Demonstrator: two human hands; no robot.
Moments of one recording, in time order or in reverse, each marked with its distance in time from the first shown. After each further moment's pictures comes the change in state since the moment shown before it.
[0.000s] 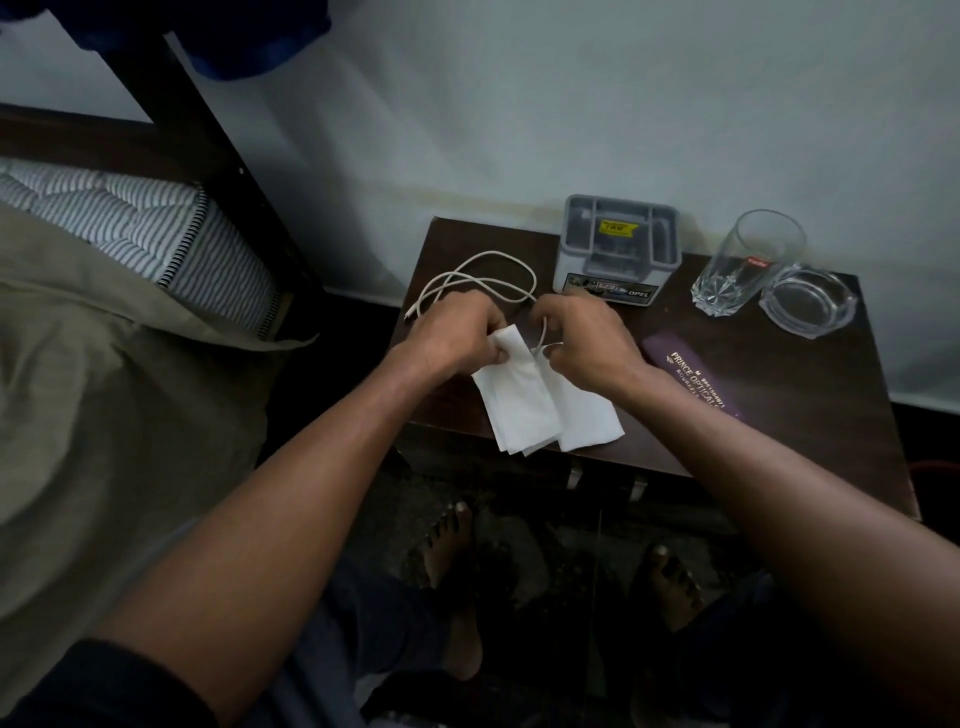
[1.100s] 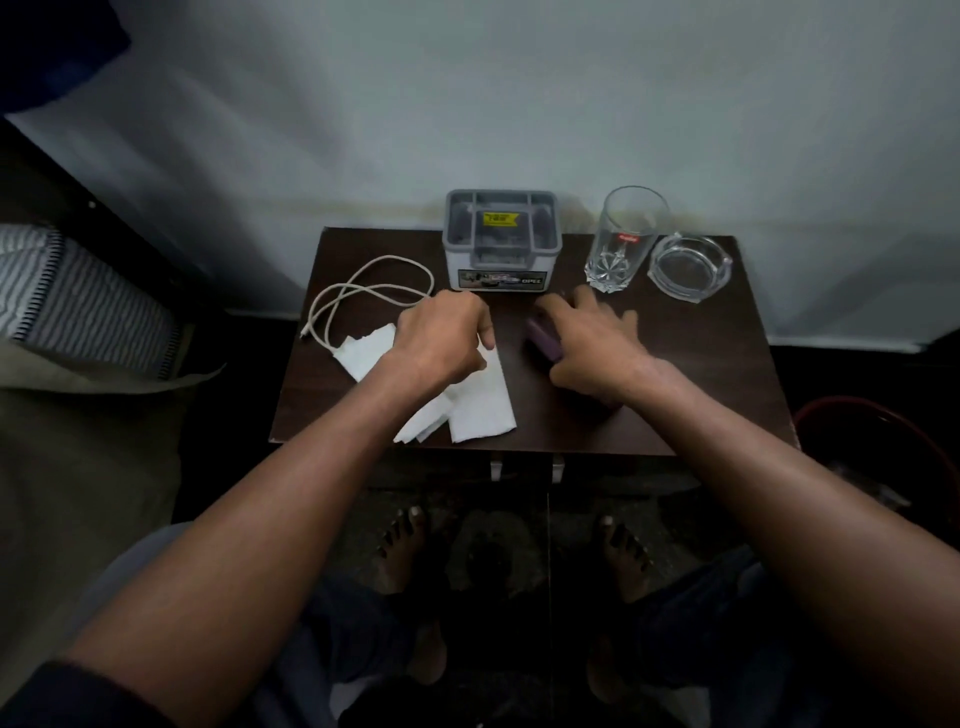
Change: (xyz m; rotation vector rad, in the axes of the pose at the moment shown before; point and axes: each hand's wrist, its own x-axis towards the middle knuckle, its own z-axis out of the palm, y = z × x) left_hand 0.012 0.100 0.027 0.159 0.023 0.106; right_hand -0.052 0.082 -0.052 -0.189 -0.179 0.284
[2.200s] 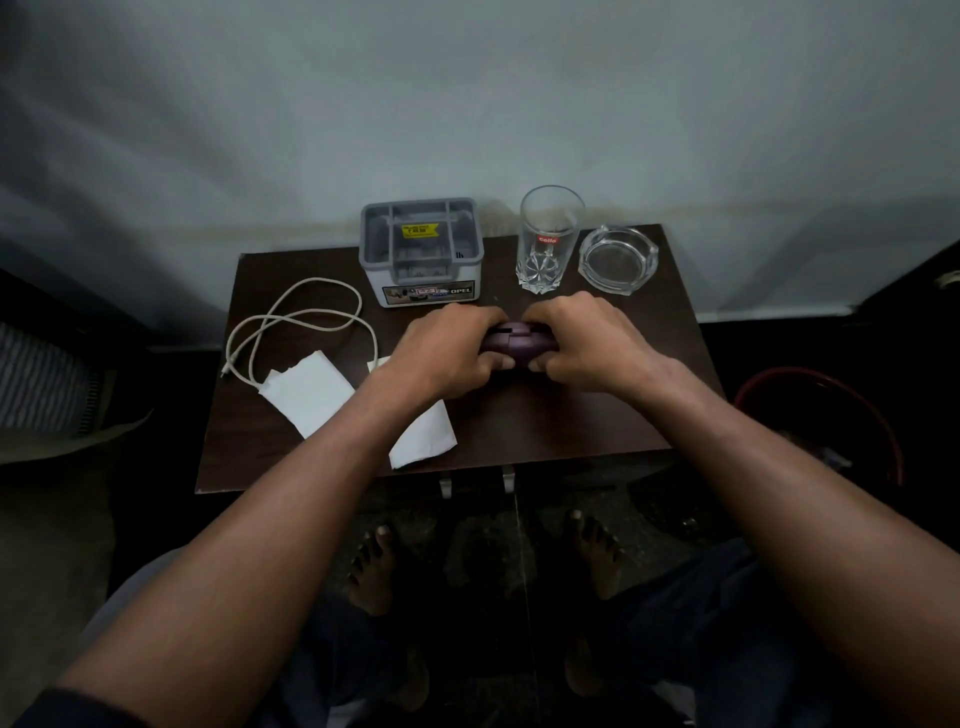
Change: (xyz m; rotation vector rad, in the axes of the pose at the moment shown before) left_hand 0.035 0.055 0.026 0.029 0.008 0.332; right_hand -0.008 0.067 -0.017 0.053 0.127 -0.137
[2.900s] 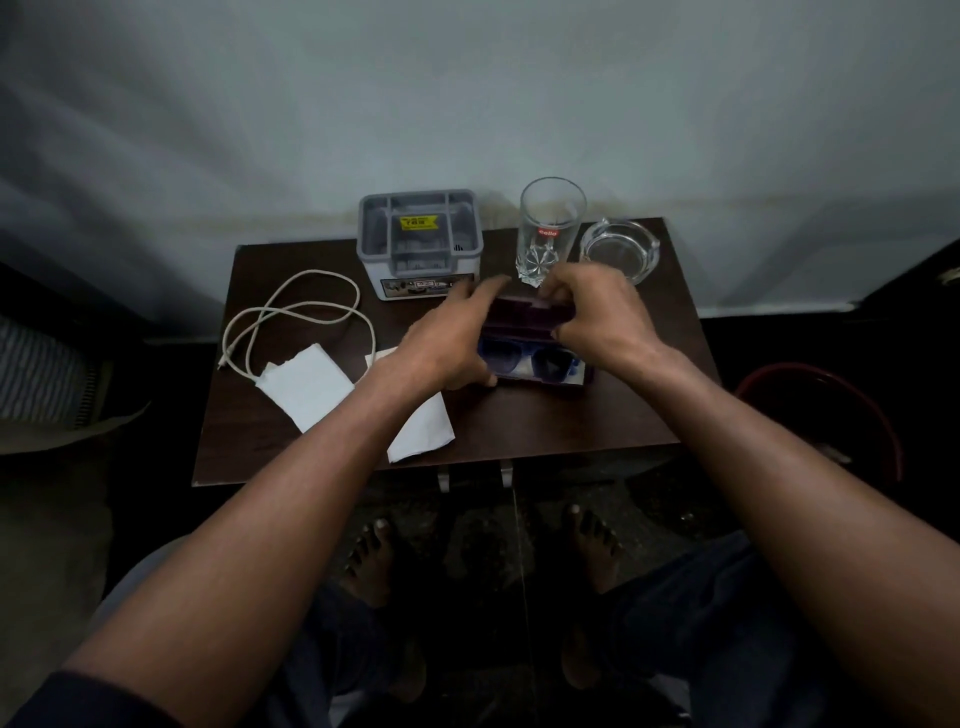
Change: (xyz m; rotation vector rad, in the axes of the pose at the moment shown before) left_hand 0.005 0.001 0.002 -0.131 -0.128 -0.122; right_hand 0.014 0.017 0.009 0.190 0.229 0.181
